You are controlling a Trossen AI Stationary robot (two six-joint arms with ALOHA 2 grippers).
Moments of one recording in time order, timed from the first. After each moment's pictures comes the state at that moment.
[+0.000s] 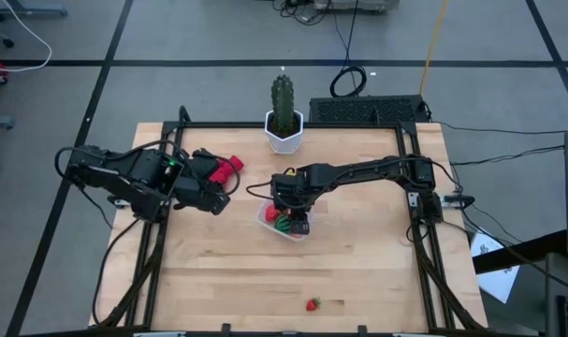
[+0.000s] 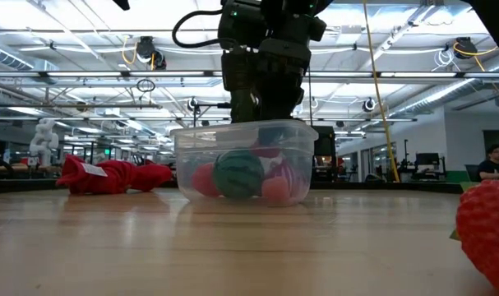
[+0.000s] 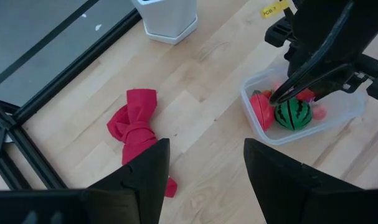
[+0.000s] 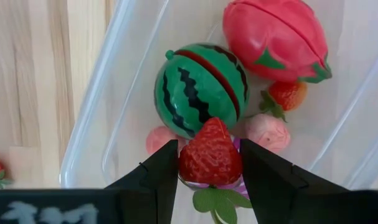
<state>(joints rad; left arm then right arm) -0.28 1.39 1.69 -1.57 -0.53 -0.97 -0.04 2.02 1.59 -0.85 -0.26 0.04</state>
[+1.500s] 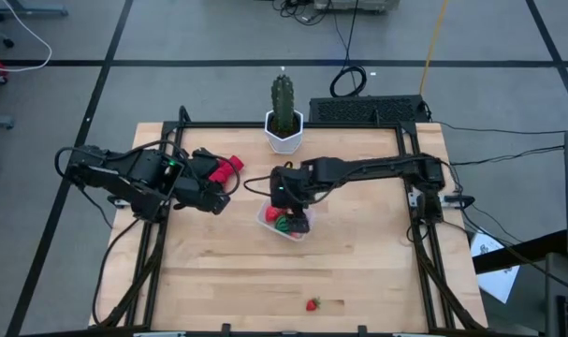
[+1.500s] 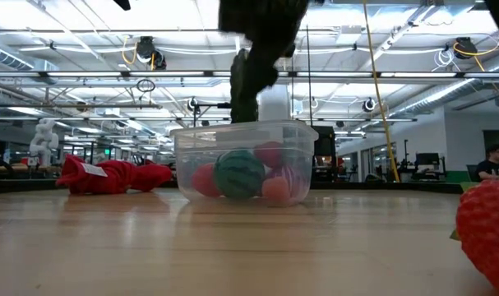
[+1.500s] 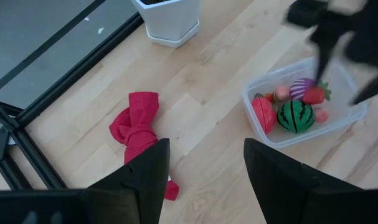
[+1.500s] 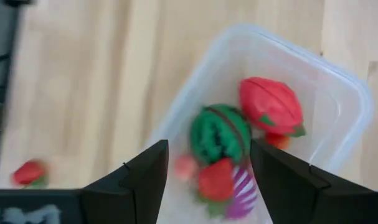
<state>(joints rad) -0.28 1.39 1.69 -1.57 -0.55 -0.97 0.00 1.94 1.70 -0.89 -0.26 -0.04</state>
